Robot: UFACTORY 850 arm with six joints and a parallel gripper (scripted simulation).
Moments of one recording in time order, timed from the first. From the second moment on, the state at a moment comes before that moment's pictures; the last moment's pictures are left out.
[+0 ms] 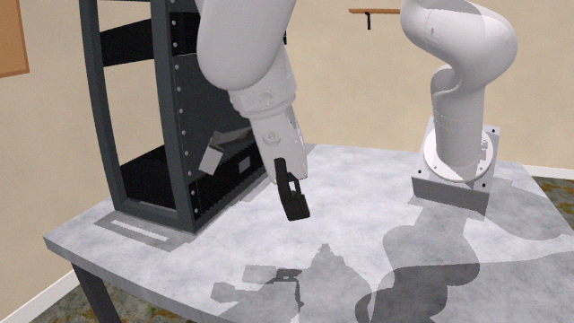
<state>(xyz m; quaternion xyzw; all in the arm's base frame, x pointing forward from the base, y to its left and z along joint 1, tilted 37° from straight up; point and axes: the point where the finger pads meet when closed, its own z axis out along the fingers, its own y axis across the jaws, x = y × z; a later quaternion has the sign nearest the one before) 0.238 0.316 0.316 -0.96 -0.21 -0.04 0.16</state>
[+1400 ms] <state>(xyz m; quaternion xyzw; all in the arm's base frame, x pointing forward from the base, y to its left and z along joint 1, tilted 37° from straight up) 0.251 0.177 0.306 -0.91 0.05 -0.16 0.37</state>
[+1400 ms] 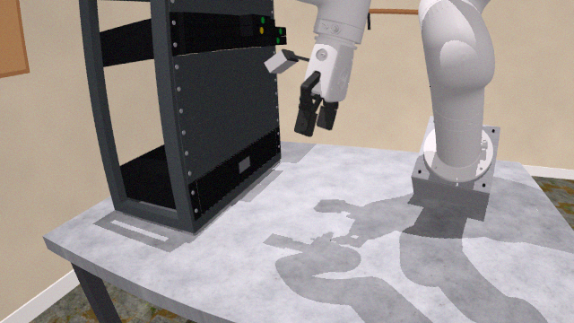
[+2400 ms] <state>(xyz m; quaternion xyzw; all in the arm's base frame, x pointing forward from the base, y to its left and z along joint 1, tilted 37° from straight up) 0.263 0.063 0.301 -0.77 0.26 -0.25 0.52</state>
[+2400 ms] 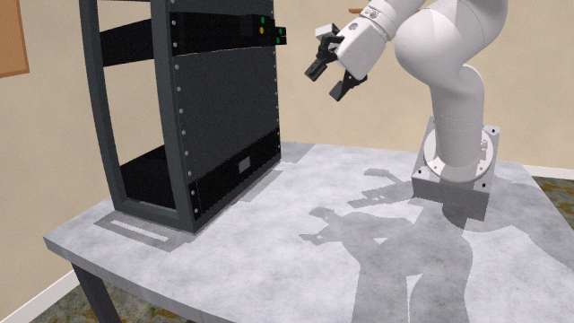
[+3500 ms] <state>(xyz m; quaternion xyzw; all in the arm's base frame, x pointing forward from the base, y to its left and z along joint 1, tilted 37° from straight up) 0.266 -0.087 0.292 -0.50 0.47 -0.32 0.65</state>
